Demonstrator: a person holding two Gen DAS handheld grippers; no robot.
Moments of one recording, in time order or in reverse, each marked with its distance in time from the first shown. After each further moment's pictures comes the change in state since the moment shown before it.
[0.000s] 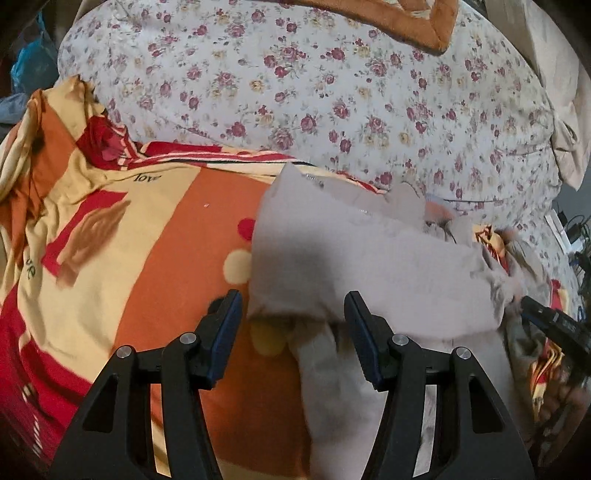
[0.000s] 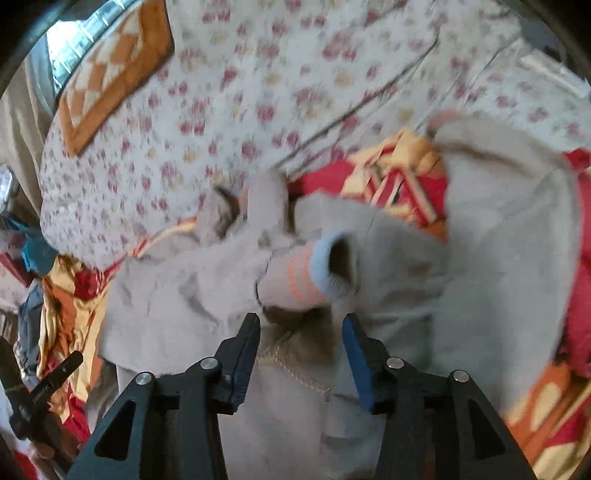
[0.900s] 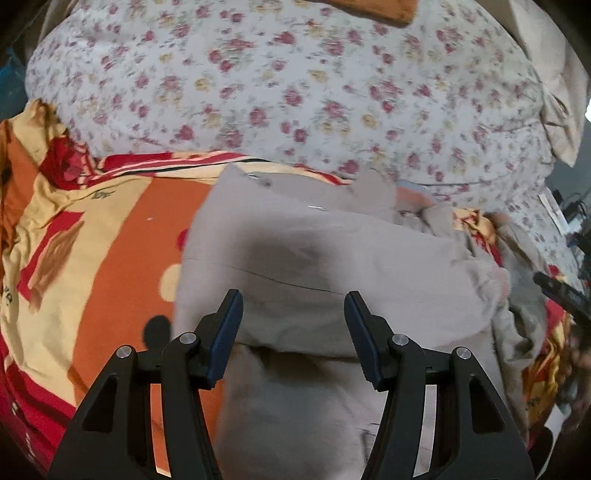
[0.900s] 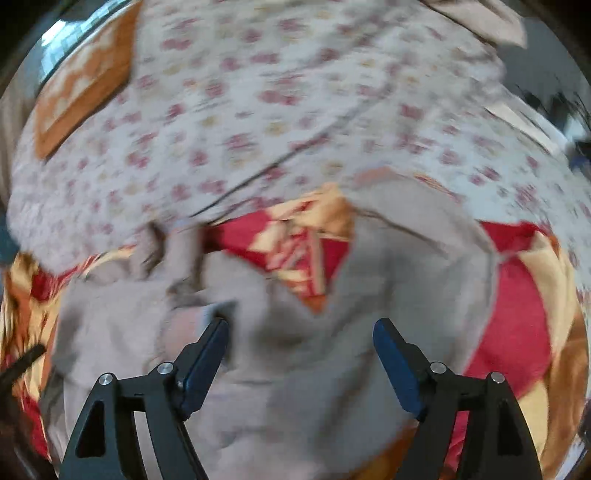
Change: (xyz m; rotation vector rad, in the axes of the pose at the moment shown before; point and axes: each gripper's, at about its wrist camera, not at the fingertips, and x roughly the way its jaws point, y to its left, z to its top) left arm 0.021 -0.057 0.008 0.088 0.042 -0.034; right arm -0.020 -0.069 0.055 -0.059 -0.031 -0.181
